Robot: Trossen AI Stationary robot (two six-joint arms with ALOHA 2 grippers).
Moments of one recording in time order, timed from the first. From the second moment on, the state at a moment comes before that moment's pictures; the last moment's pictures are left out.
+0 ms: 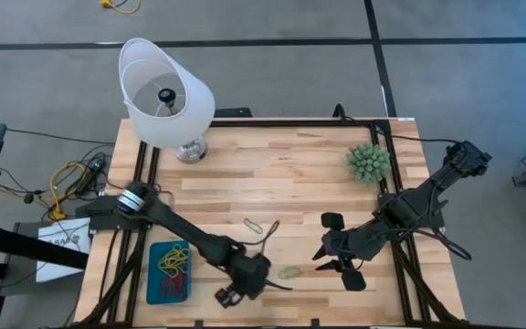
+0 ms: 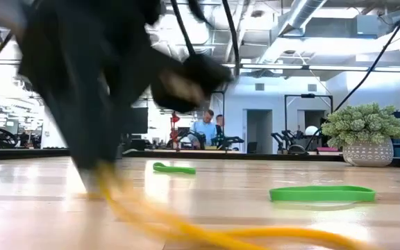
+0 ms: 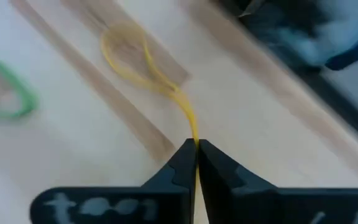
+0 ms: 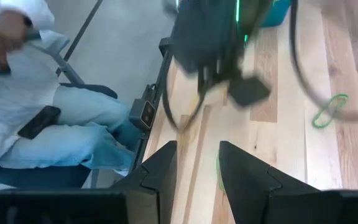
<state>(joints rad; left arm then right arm) -0.47 2.05 1.39 -0.37 0.27 0.25 0.64 1.33 1.22 -0.59 0.13 0.40</state>
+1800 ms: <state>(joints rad) -0.88 1.29 0.71 -0.97 -0.06 -1.25 0.41 1.54 1.22 -0.49 -0.05 0.52</state>
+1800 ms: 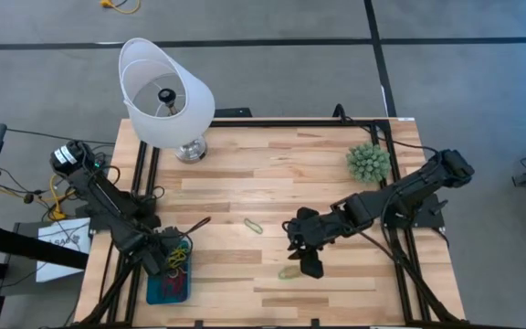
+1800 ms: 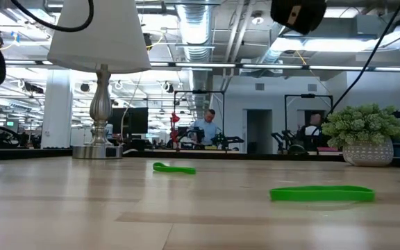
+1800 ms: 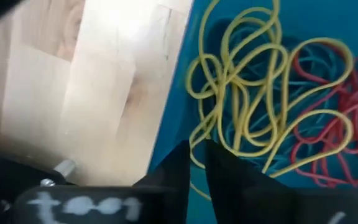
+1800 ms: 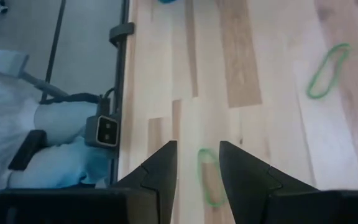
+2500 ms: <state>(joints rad) -0.84 1.29 0.99 -0.98 -0.30 -0.94 0.41 1.86 1.22 -0.57 -0.32 0.66</state>
